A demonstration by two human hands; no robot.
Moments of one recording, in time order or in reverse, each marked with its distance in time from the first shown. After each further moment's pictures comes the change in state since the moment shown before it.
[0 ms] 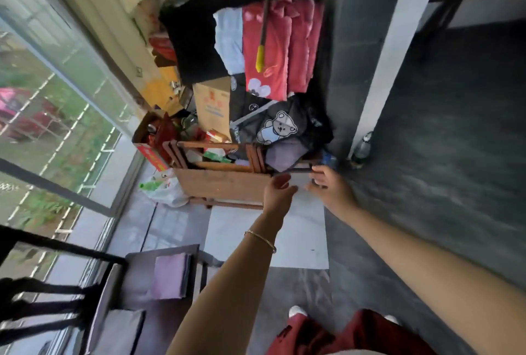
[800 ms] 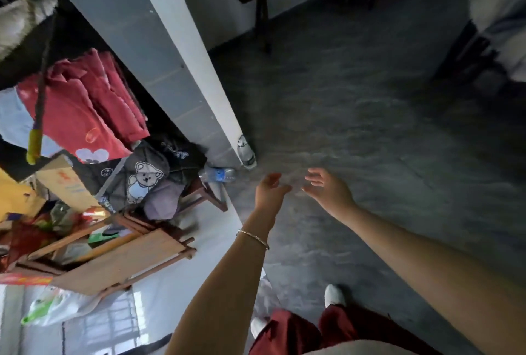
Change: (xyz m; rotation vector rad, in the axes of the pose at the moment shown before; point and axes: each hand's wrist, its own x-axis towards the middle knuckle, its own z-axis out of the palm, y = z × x) left_hand -0.058 0.000 0.363 0.295 -0.412 0.089; right_hand -0.085 0.201 -0.295 0.144 0.435 0.214
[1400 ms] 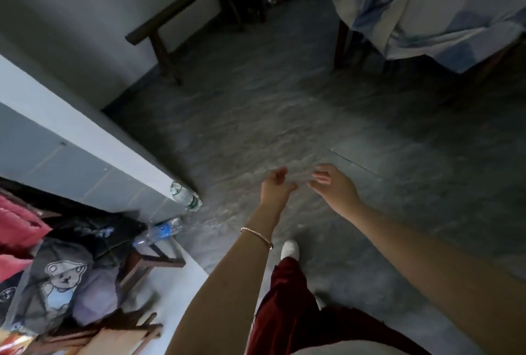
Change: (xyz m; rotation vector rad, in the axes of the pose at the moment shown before) left_hand 0.021 0.061 0.205 0.166 -0.374 0.104; right_hand 0.016 0.085 -0.168 0.217 0.384 0.203
